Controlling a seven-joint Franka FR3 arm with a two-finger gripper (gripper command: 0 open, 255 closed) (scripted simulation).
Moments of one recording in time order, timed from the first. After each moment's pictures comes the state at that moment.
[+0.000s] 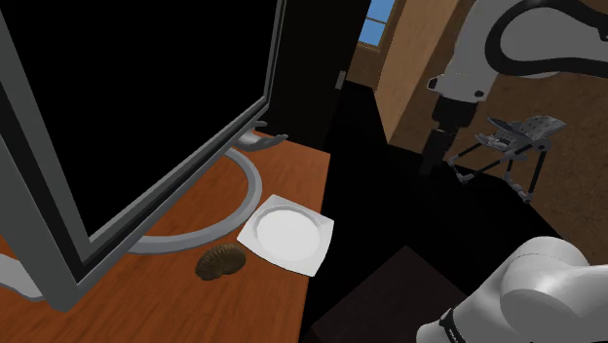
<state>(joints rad) -0.01 -0.75 -0.05 -2.41 -0.04 1.49 -0.16</state>
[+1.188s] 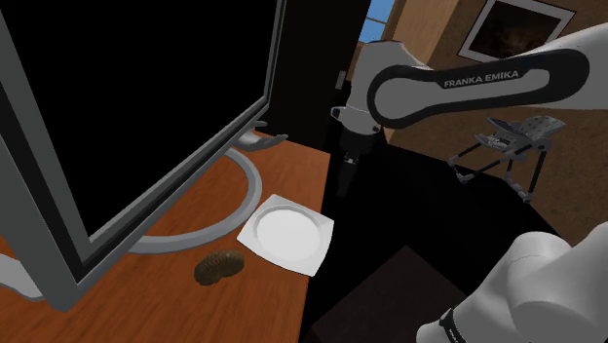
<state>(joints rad) 0.17 -0.30 0.03 -2.37 0.01 1.96 -0.35</state>
